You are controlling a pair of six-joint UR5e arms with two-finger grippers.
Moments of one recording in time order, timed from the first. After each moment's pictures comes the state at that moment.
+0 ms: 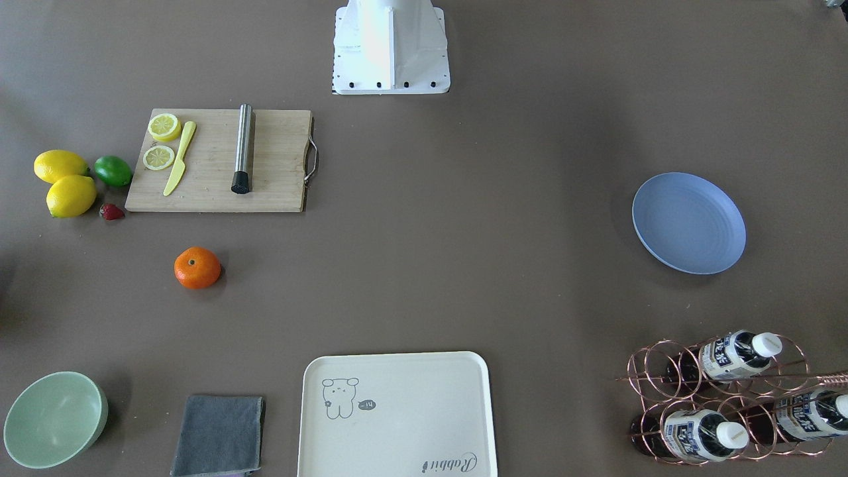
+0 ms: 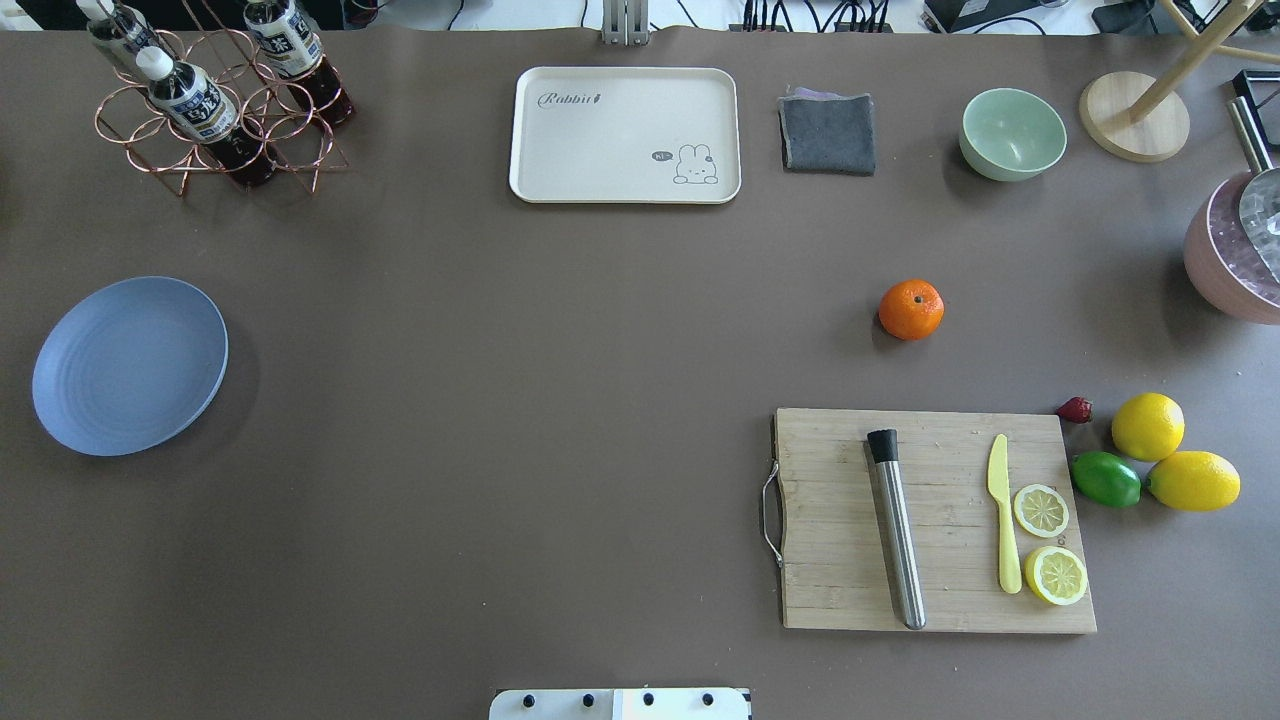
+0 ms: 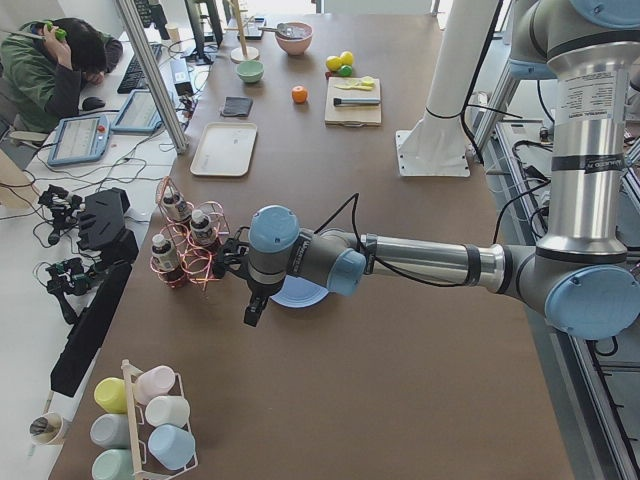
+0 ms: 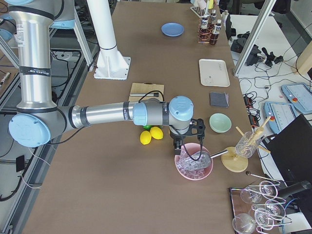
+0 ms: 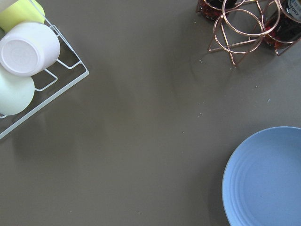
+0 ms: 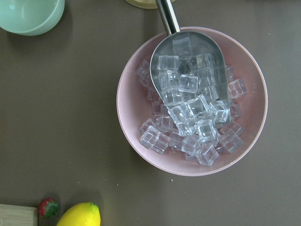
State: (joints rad) left arm -1.52 -1.53 -1.66 -1.92 -2.39 -0.07; right arm 1.57 -1.58 1.76 -1.66 2.44 0.08
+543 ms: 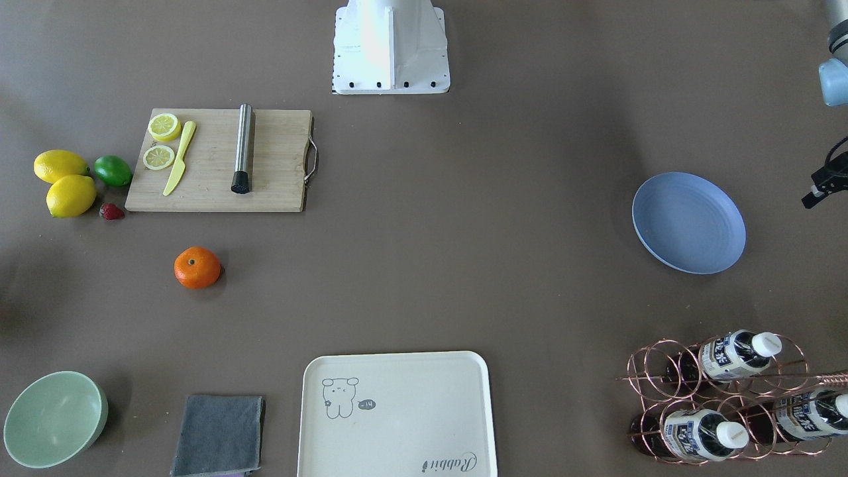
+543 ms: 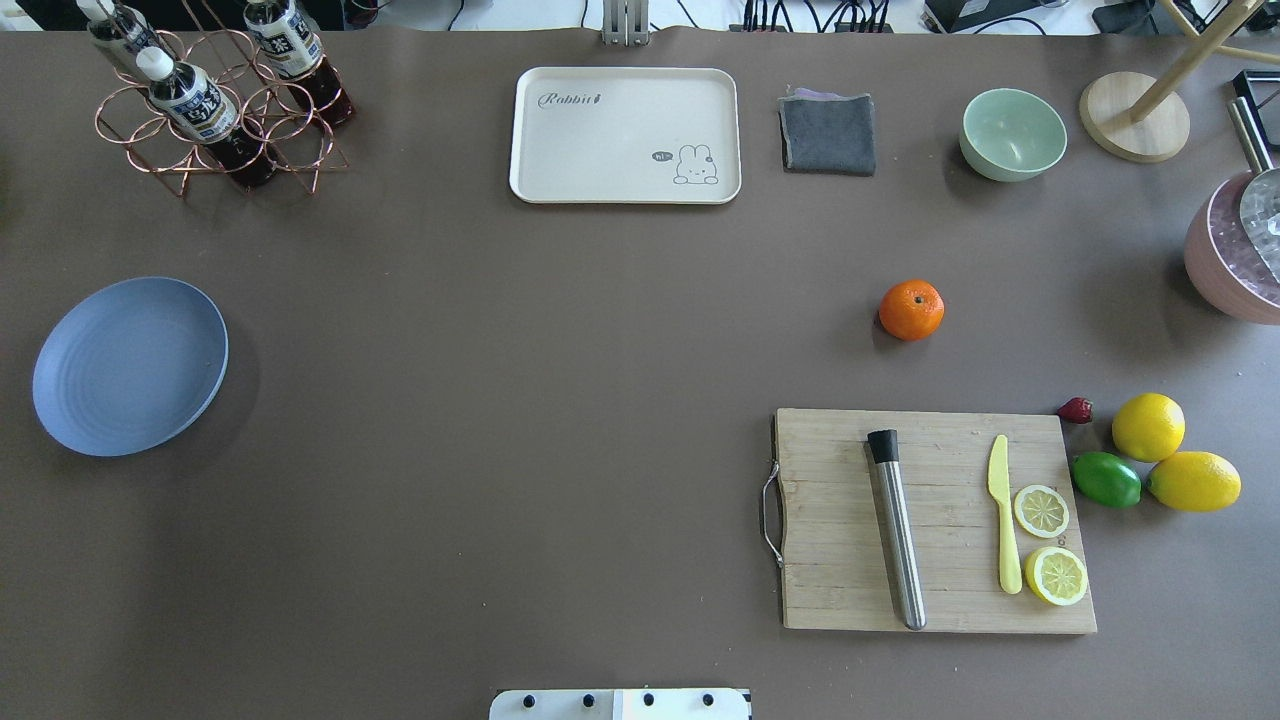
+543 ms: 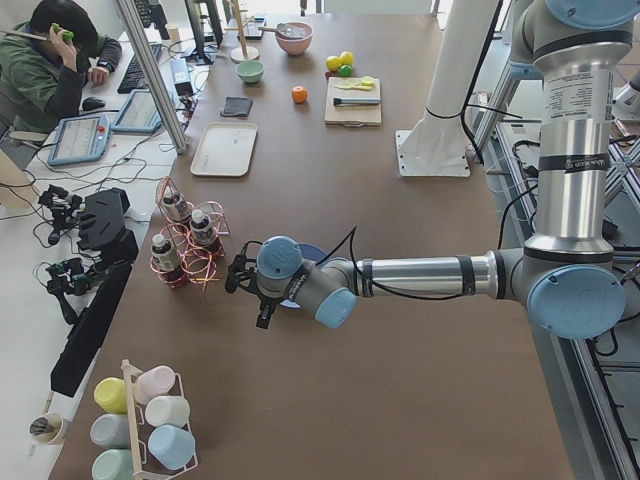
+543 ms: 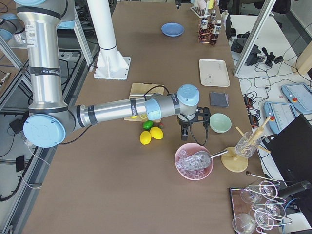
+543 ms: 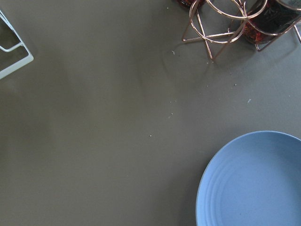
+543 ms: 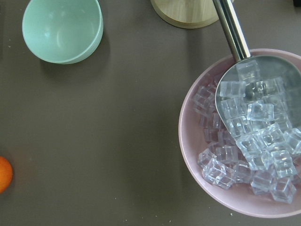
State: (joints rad) left arm -1.36 -1.53 -1.47 -2.32 -2.42 -0.41; right arm 1.43 -1.54 1.75 -1.46 2.42 0.39
